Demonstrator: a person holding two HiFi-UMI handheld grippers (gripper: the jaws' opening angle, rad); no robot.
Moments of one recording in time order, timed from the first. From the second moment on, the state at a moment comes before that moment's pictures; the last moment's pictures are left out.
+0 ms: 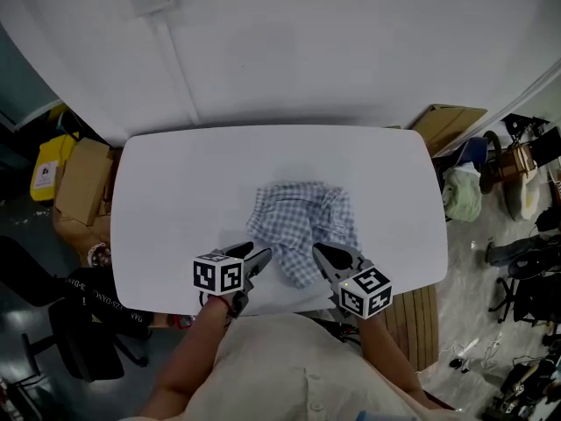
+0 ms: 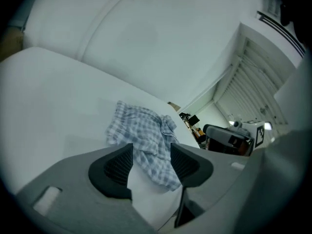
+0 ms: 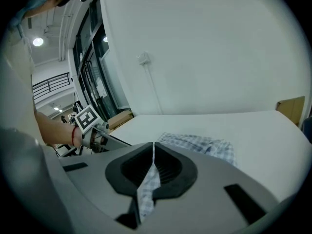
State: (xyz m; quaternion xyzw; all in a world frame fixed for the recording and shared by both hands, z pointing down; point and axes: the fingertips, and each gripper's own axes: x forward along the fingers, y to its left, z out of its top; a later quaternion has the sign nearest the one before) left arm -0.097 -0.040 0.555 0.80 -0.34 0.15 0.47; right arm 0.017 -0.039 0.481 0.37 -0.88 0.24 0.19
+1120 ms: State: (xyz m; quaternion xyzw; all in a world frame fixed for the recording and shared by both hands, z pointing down) left arm -0.101 -0.098 0.628 0.61 -0.39 0.01 0.69; right arm 0.018 -0.060 0.505 0.34 -0.88 0.26 0.21
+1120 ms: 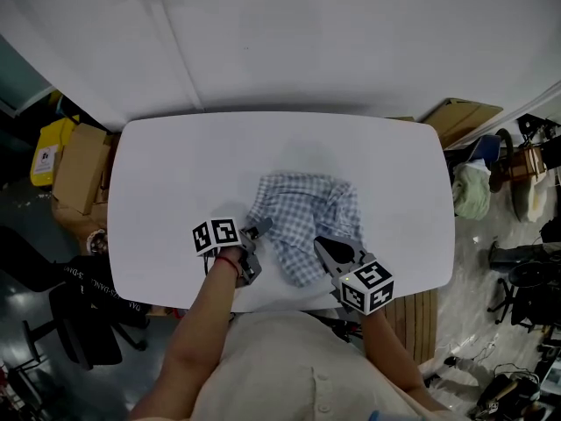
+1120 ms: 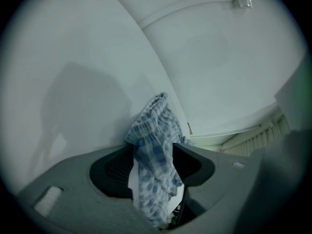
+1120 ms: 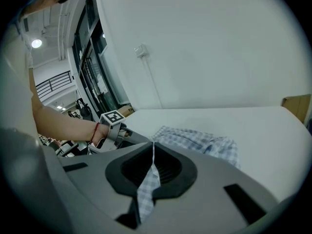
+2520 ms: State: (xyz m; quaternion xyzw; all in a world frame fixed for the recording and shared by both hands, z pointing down) left arm -0.102 -0.112 0.593 0.67 -0.44 0.02 0.59; right arm 0.077 -0.107 0.598 0.38 -0.79 0.16 0.46
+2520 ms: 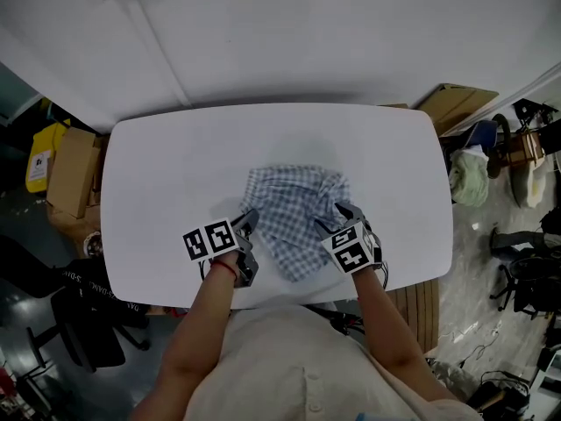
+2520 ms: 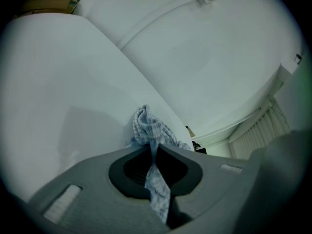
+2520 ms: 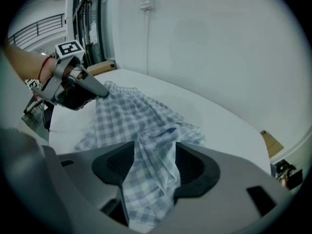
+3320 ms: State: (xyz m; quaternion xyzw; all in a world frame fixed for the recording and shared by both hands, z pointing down) left arm -0.098 -0.115 0.588 0.69 -0.44 0.06 0.56; right arm 0.076 -0.116 0.613 0.36 -0.78 0.16 0.48
